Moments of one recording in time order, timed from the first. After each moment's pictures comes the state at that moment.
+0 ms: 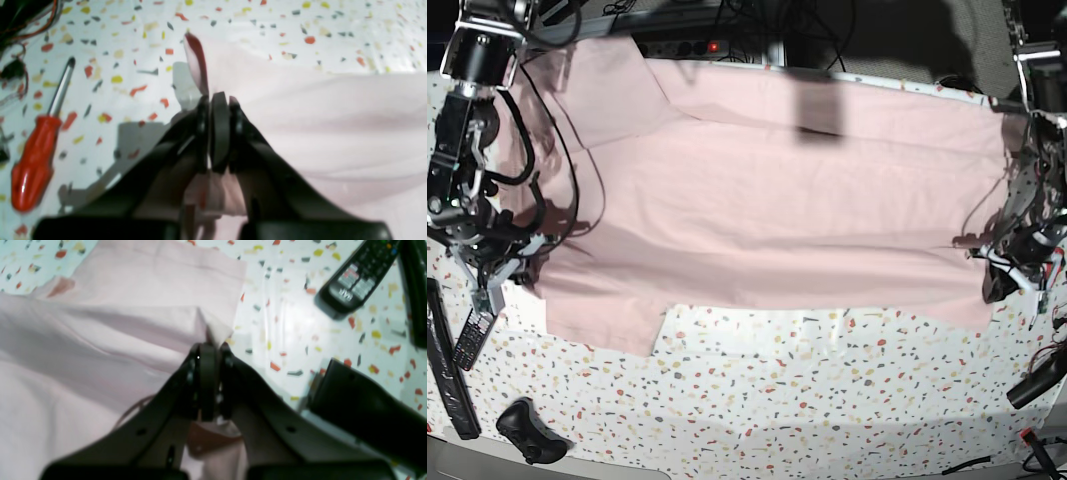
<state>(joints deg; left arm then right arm) -10.7 -23.7 -11.3 64.4 -20.4 -28.2 17.7 3.8 24.1 18.9 87.1 15.9 24.2 -41.1</state>
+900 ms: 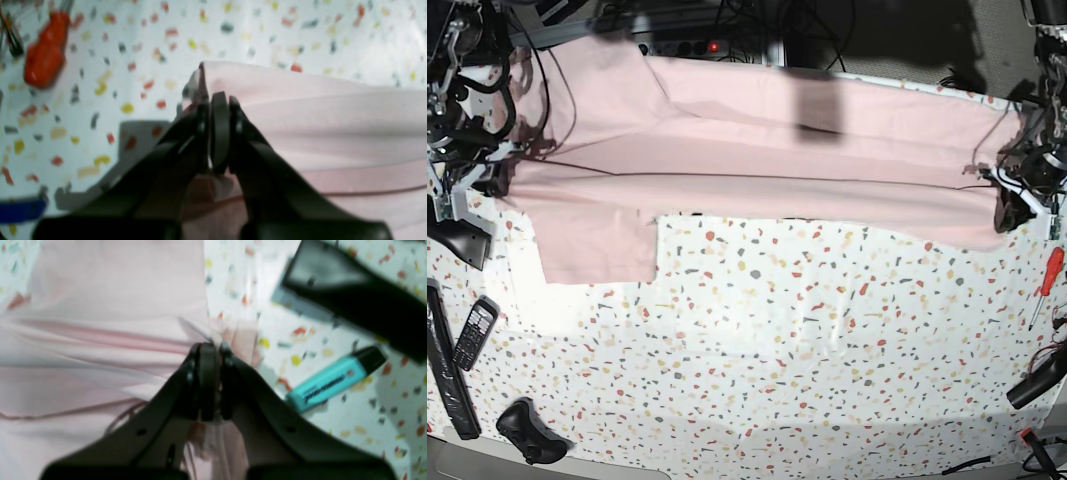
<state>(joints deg) 8.8 -23.9 -18.6 80.0 -21.3 -29.0 21.5 -17.5 23.2 34.3 98.2 22.8 28.2 -43.6</state>
